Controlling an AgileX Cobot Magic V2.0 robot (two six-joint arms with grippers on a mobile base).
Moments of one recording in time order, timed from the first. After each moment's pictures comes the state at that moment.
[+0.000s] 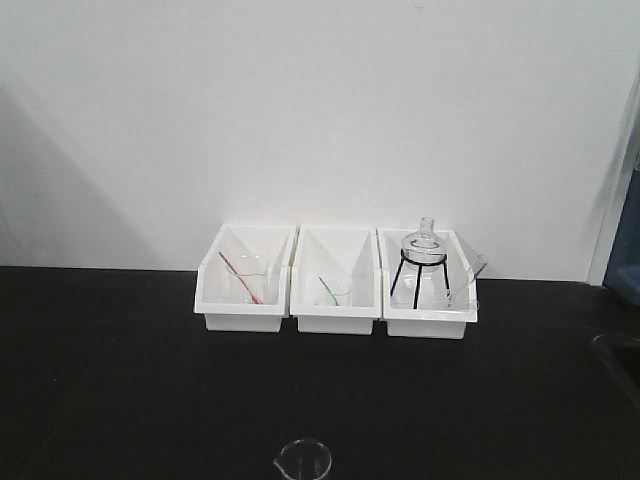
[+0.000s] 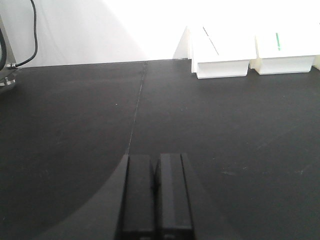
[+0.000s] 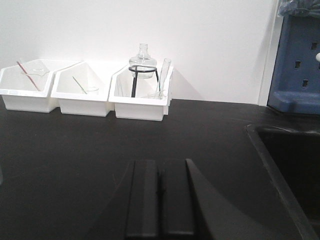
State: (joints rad) left arm -0.06 -0.01 0.03 0.18 0.22 -0.18; right arm 0.07 -0.01 0.03 -0.09 0.09 0.07
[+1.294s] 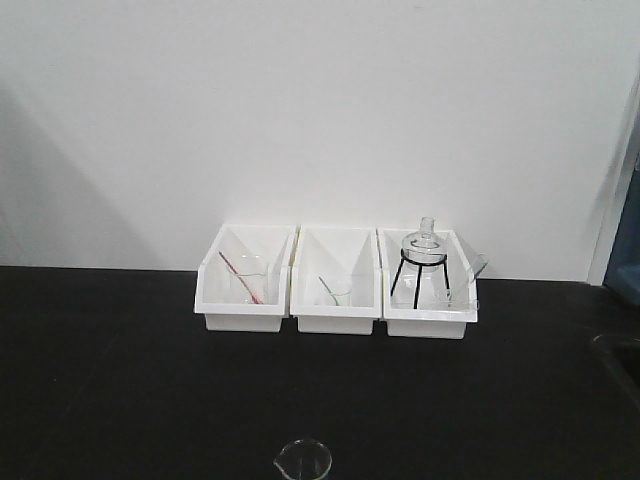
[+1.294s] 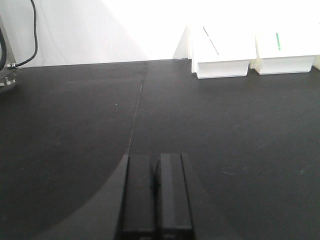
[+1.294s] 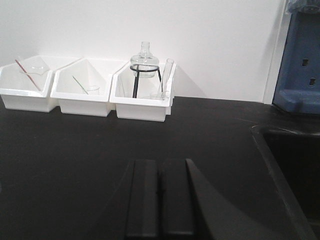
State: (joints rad) left arm -0.06 -0.01 0.03 0.18 0.22 -0.18; right arm 0.07 0.32 -0.06 -0.06 -0.08 0.04
